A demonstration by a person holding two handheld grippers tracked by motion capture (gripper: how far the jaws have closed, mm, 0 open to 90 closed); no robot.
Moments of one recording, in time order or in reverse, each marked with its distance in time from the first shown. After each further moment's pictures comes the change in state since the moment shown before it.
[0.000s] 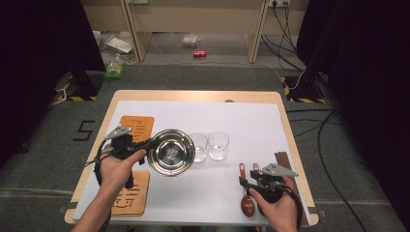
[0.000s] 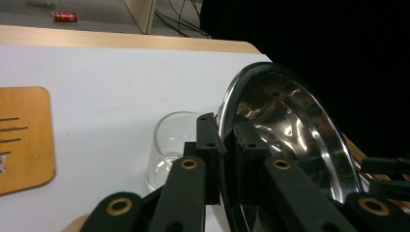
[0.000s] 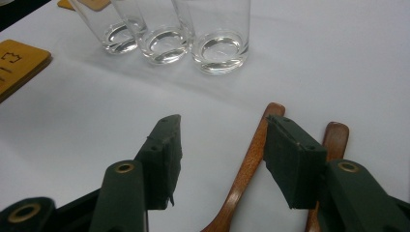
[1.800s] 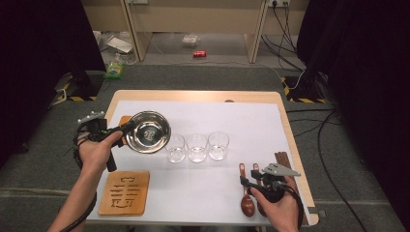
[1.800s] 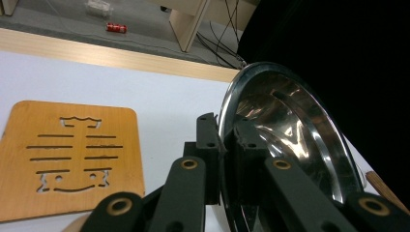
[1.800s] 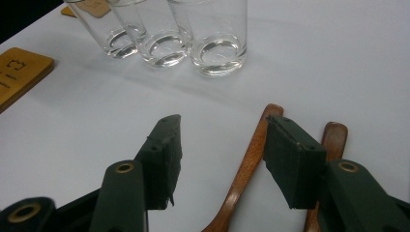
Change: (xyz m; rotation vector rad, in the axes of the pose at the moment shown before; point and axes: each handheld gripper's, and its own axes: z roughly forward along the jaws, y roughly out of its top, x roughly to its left) left arm 0.072 0.028 -0.011 -0.077 0.120 -0.131; right arm -0.004 -0.001 -0.001 -0.016 0.011 0.024
